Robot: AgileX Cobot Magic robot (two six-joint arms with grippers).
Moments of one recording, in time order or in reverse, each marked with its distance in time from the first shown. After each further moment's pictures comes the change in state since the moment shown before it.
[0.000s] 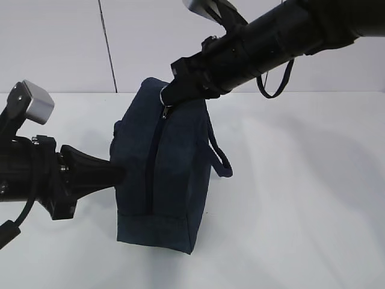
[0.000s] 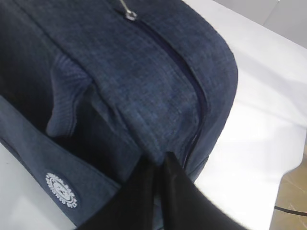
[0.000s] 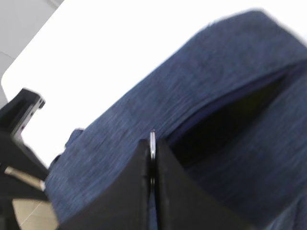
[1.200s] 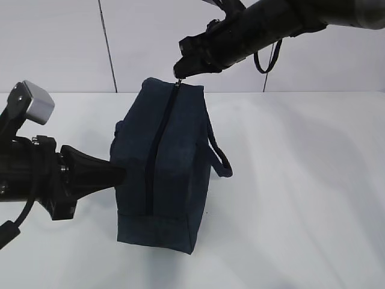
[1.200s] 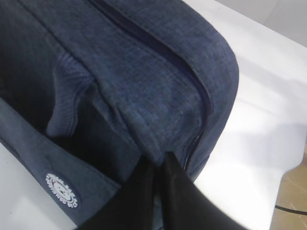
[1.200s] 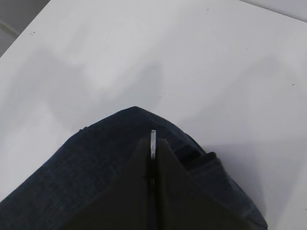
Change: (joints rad) left arm 0.000 0.000 0.000 0.000 0.000 0.000; right arm -0.091 0.258 -0.363 -0.091 0.017 0.074
